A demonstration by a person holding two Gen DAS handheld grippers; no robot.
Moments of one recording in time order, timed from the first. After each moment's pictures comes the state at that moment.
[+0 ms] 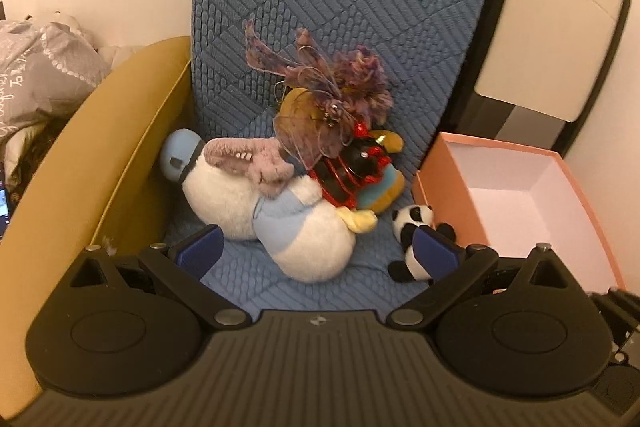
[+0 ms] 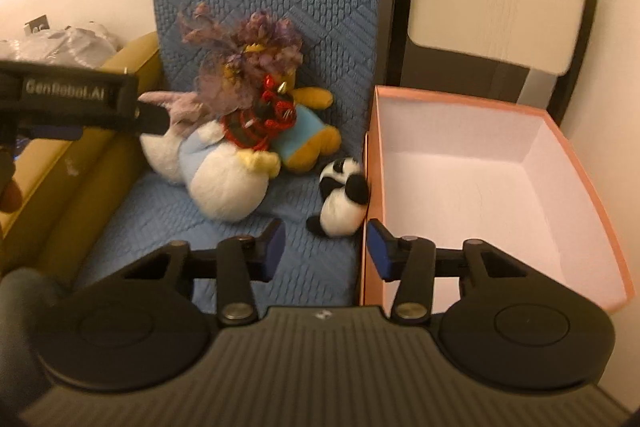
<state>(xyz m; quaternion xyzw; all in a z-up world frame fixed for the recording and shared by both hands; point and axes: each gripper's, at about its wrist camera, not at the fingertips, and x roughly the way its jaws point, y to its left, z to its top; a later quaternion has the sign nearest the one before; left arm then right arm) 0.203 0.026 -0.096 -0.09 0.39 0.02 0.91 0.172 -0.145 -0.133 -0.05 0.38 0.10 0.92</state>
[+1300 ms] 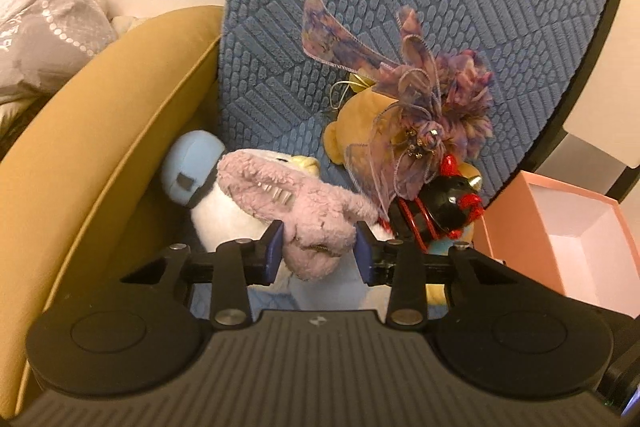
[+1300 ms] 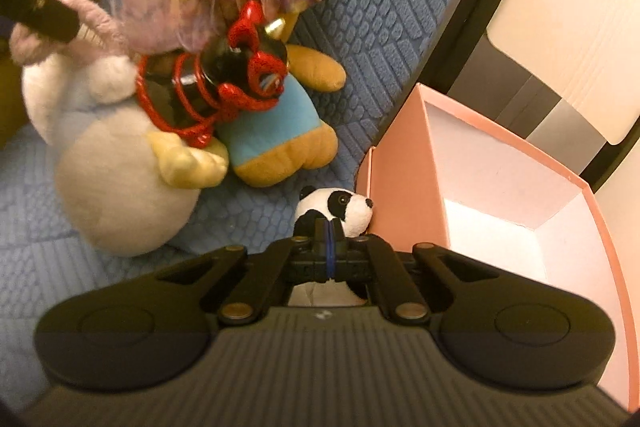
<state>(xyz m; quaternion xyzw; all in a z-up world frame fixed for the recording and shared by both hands) 0.278 0.080 -0.152 -0.13 0.39 0.07 0.91 0.283 -0.074 -0.242 -0.20 0.38 0.05 0.90</state>
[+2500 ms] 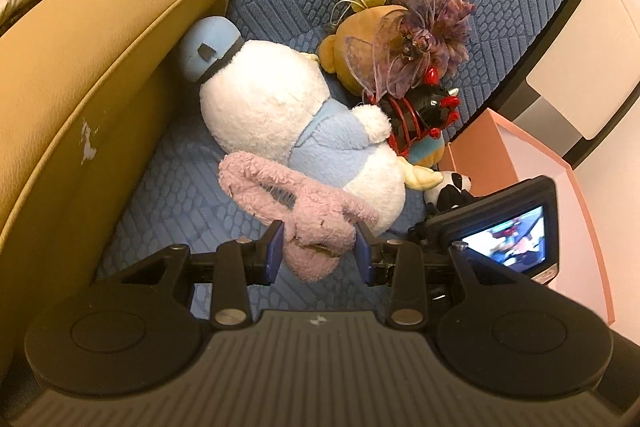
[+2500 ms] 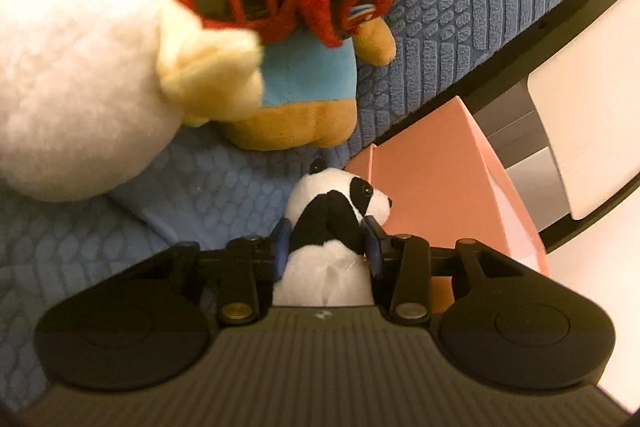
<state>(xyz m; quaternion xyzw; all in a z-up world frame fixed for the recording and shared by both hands) 0.205 0.111 -0.183 -0.21 0.43 0.00 0.88 0.307 -0.033 -0.312 -0.38 0.35 -0.01 0.85</state>
